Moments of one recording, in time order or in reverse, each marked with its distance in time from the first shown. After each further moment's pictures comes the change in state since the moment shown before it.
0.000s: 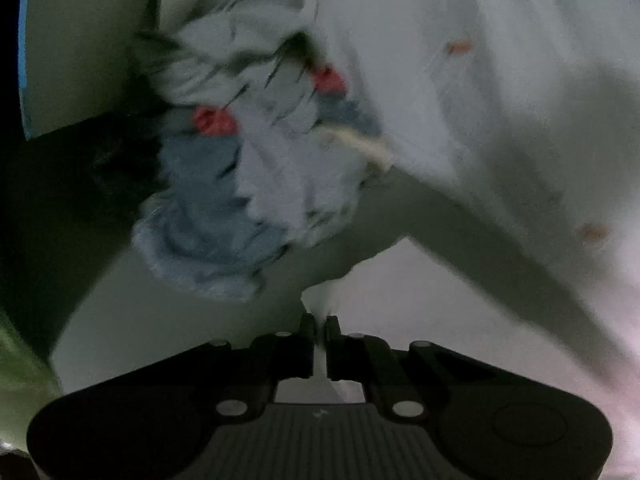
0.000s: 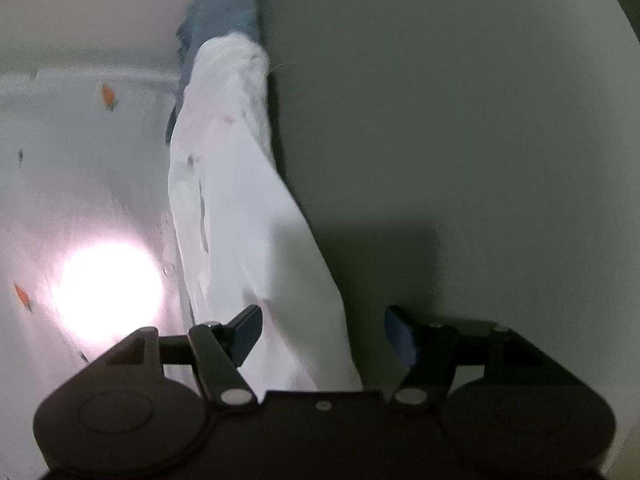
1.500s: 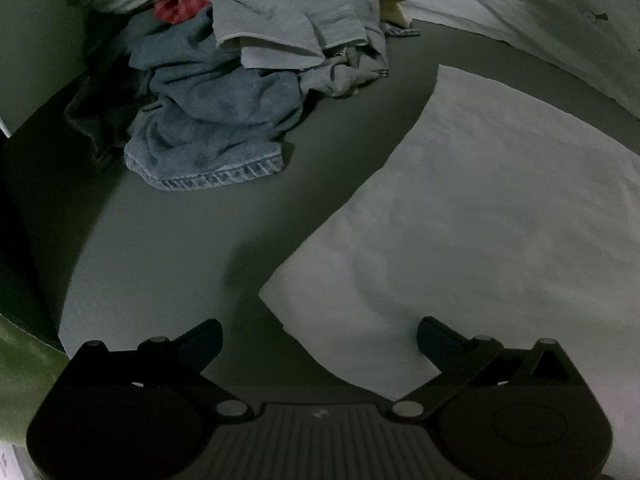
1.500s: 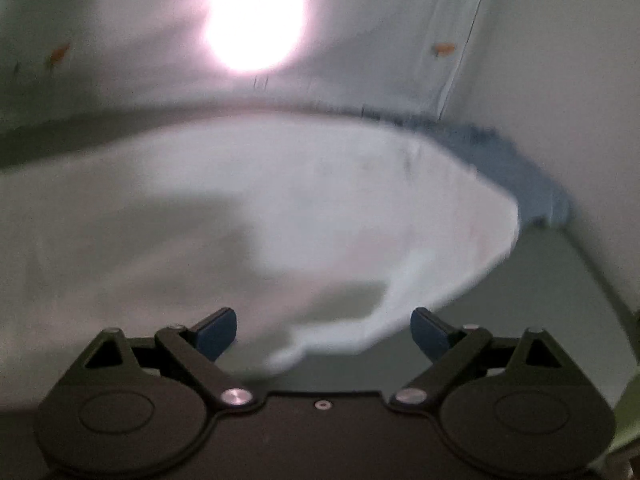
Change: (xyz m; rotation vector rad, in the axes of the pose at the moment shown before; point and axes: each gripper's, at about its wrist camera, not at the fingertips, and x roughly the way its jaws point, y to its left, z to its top) left arm 0.079 -0.020 -0.050 0.249 0.186 0.175; right arm -0.002 0.069 -0.144 -1.523 -0.132 -0.386
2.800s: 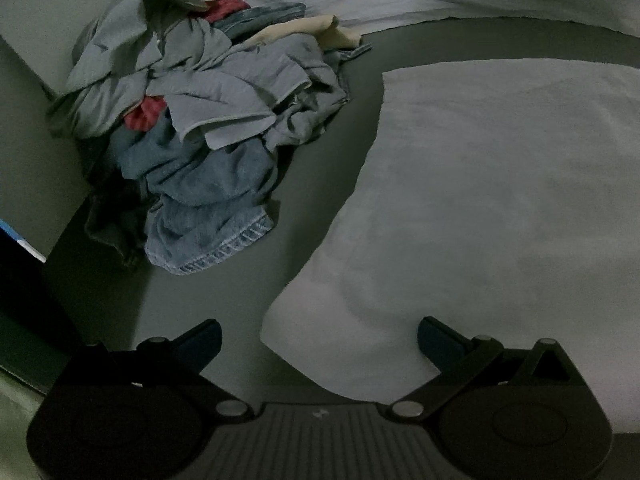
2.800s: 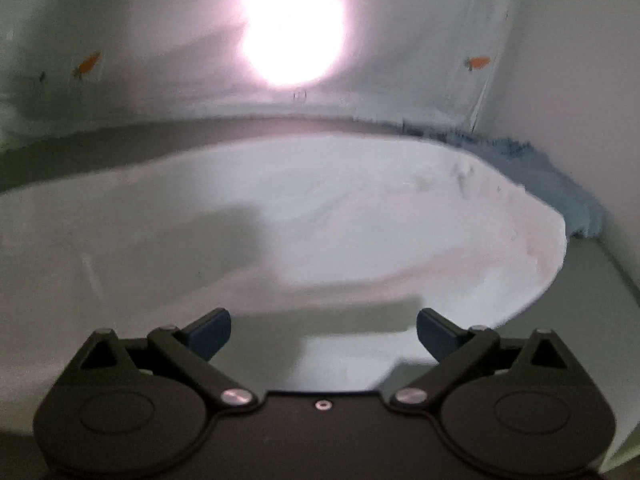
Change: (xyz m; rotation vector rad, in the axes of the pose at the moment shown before) left arm -0.009 -0.041 -0.010 0.294 -0.135 0.185; right arm 0.003 0.044 0.016 0.015 -0.036 0.060
